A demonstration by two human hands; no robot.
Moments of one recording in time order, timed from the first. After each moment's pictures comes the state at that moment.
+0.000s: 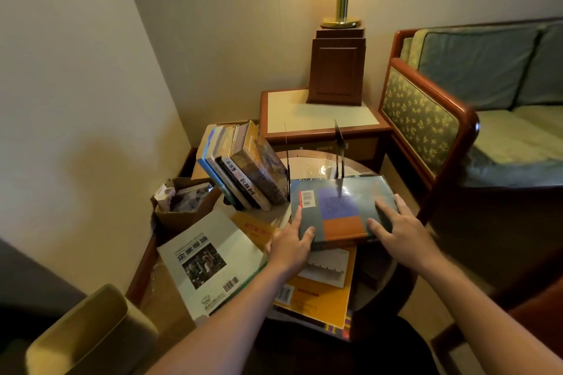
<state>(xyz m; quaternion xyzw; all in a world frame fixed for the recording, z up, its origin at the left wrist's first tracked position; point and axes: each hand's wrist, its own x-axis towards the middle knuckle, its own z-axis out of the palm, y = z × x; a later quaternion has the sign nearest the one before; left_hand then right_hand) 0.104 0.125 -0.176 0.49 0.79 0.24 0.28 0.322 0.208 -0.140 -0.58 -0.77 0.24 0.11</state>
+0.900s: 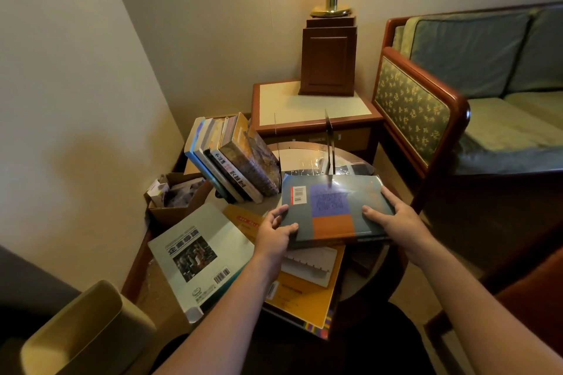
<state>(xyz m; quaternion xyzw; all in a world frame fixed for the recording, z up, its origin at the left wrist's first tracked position) 0.107 0.116 -0.176 0.20 0.63 0.58 0.48 0.329 0.212 -0.144 -0.57 -0.58 0.51 0.27</state>
